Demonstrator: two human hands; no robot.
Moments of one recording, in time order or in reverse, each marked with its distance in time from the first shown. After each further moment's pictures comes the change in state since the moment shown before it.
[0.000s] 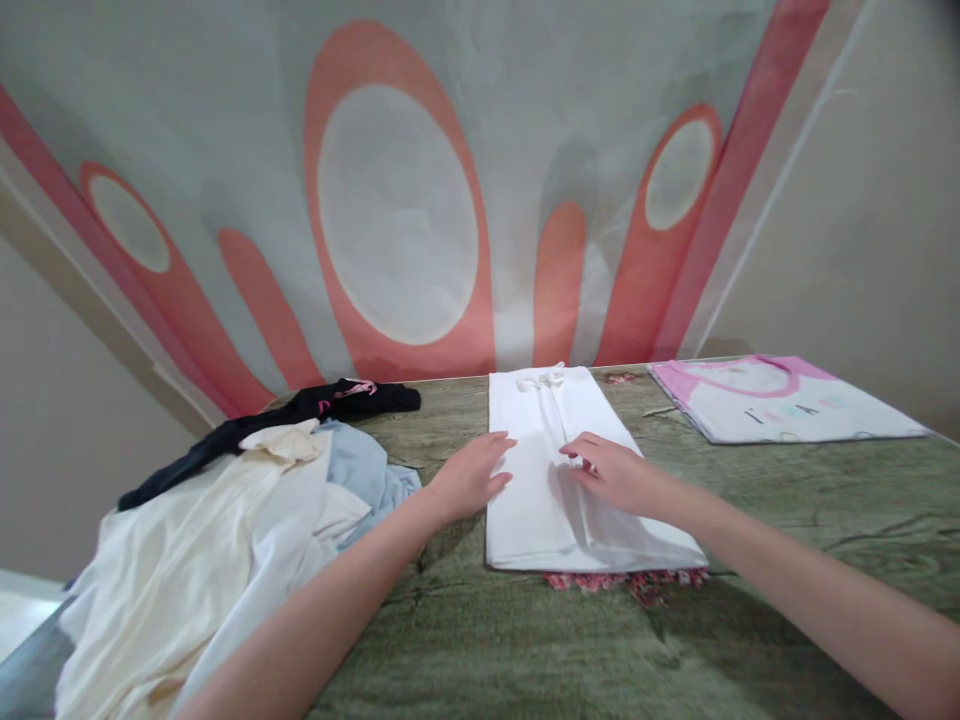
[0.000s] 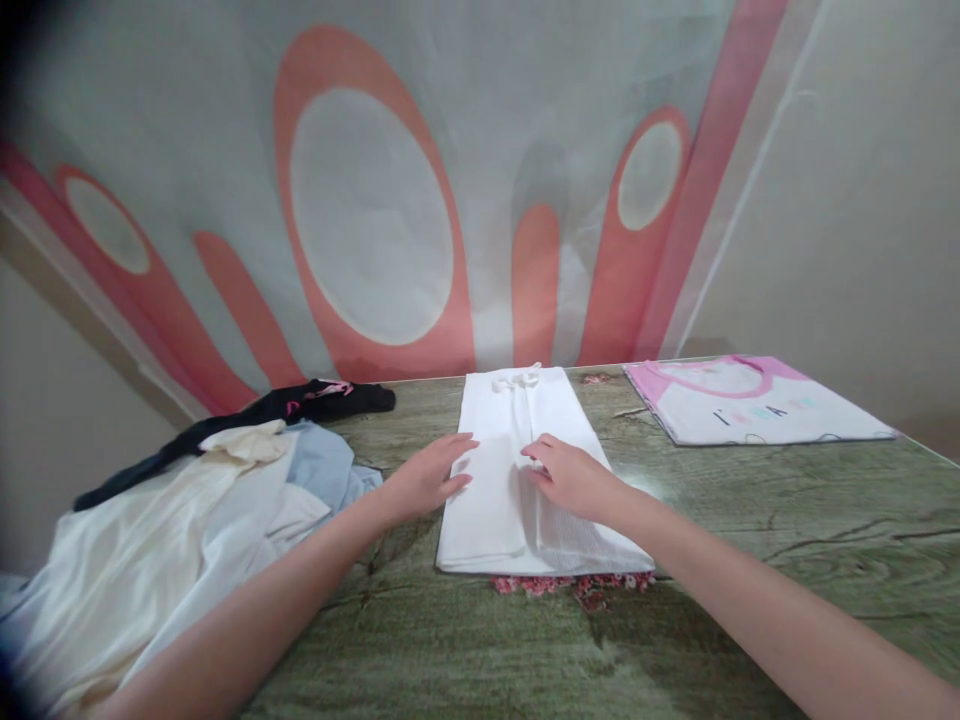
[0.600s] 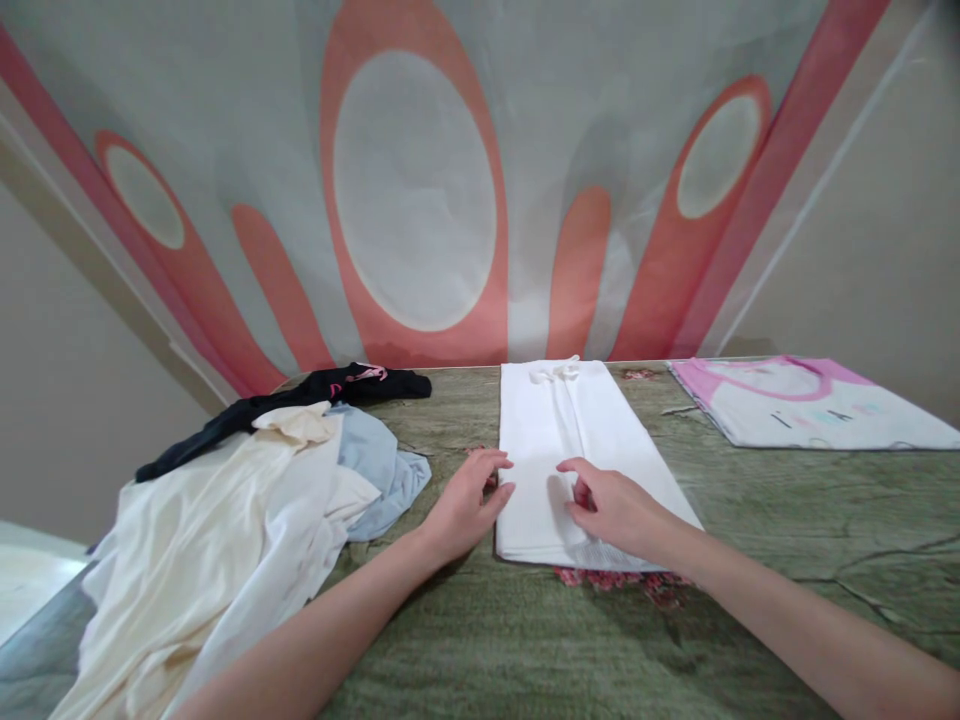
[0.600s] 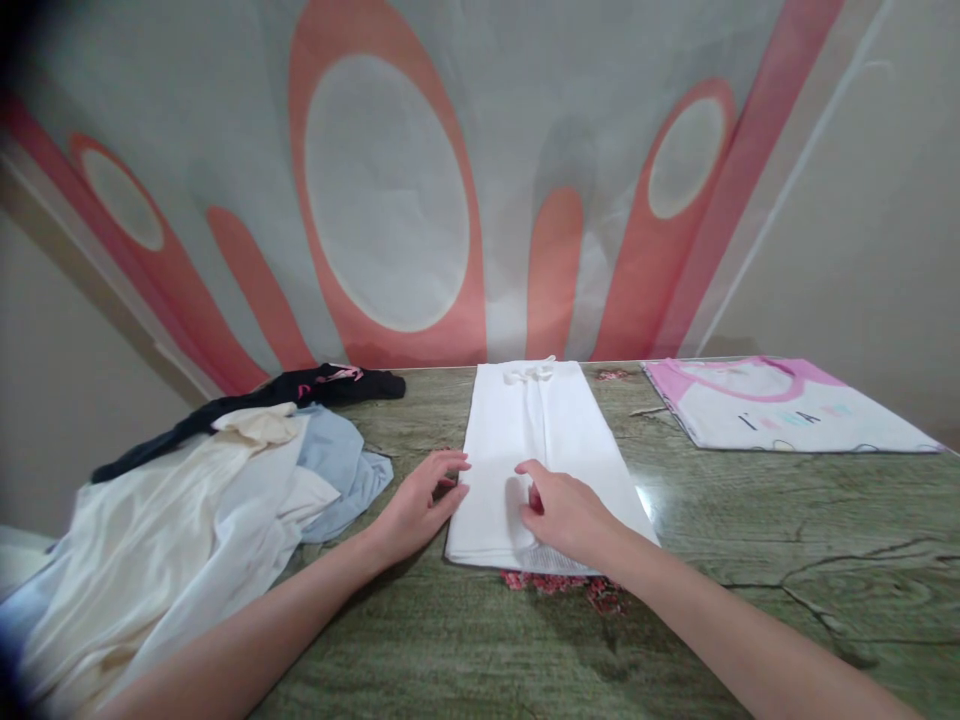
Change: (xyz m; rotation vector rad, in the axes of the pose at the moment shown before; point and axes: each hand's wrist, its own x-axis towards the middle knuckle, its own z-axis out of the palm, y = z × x) left_hand -0.049 0.022 0.015 -0.387 0.271 -0.107; right_hand -0.013 -0.039 0.029 0.172 -0.096 0.214
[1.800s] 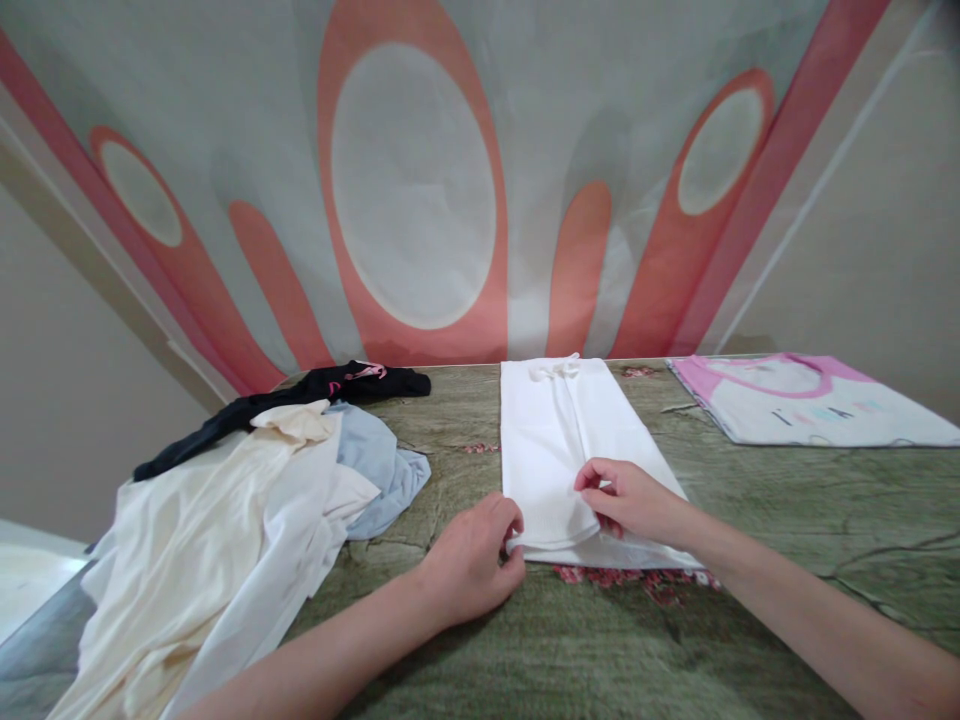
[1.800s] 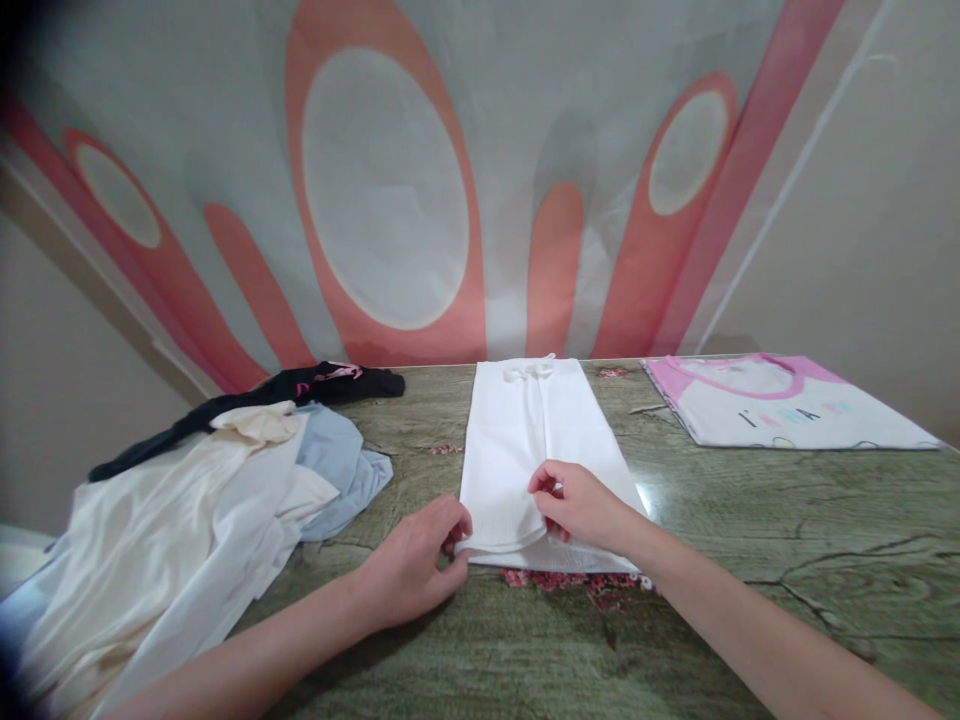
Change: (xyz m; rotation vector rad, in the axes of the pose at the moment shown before) left_hand -0.027 0.049 -0.001 0.297 -0.285 -0.108; right_hand -0.005 -0.002 -0.016 0.505 -0.143 0.246
